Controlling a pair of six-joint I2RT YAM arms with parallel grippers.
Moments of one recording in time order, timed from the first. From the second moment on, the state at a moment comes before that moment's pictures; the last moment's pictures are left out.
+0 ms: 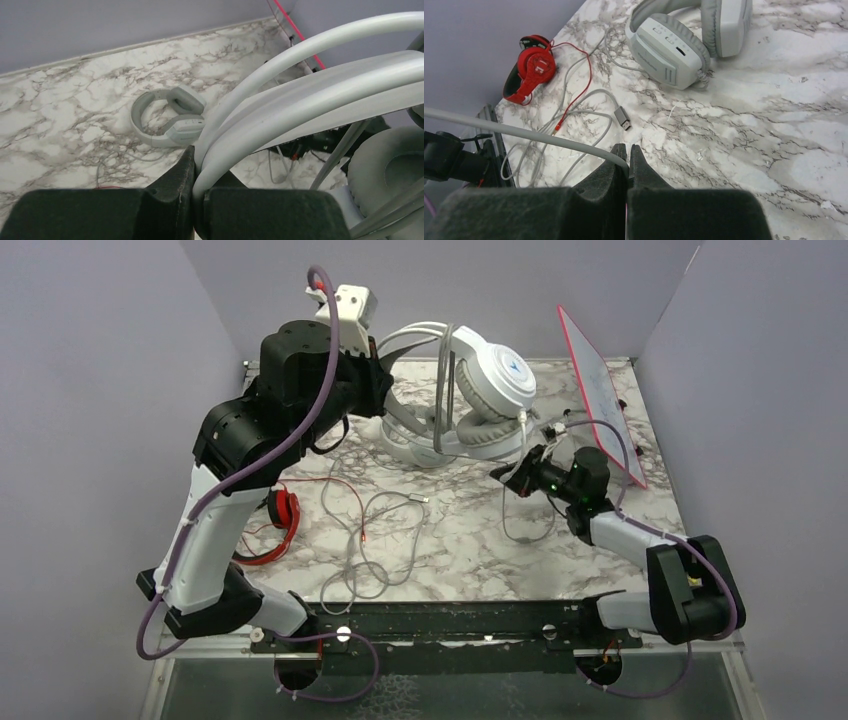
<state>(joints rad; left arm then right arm) -0.78 1.43 2.26 -1.08 -0.29 -0.30 0.21 1.32 0.44 0.73 -0.72 0.38</state>
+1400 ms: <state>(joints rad) -1.03 1.46 1.43 -0.97 -0.46 -0.25 0.18 1.38 1.32 -0.48 -0.60 0.07</state>
